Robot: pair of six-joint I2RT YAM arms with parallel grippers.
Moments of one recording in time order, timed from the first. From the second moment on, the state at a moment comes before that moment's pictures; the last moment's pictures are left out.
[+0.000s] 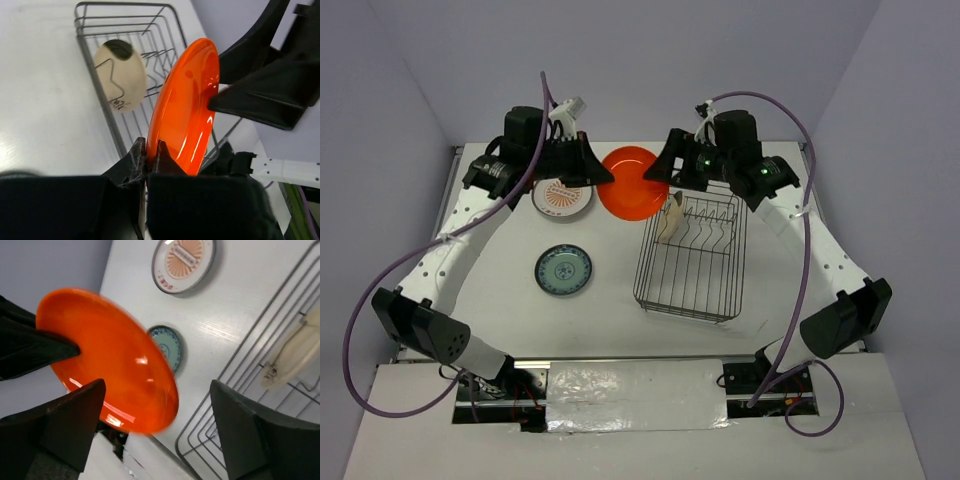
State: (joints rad) left arm -0.36 1.50 1.69 -0.66 0.52 -0.45; right arm 0.42 1.47 1.61 -0.62 -0.40 0.56
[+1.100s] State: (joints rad) left arm -0.08 1.39 1.00 -0.82 -0.01 -0.49; right arm 0.46 1.79 1.77 -1.08 0.24 0.52
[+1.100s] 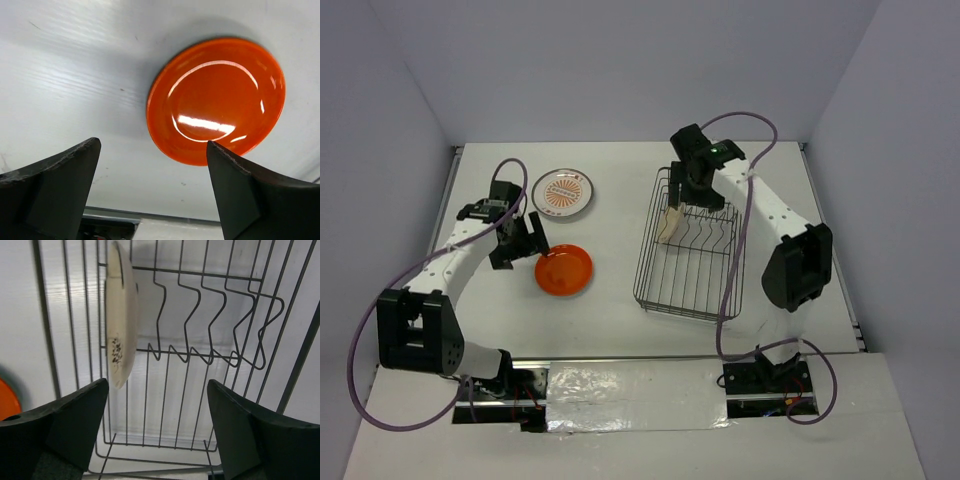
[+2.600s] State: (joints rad) left arm -0.26 1.43 1.62 -0.68 0.55 -0.44; right arm 0.49 1.40 1.60 -0.60 -0.36 0.47
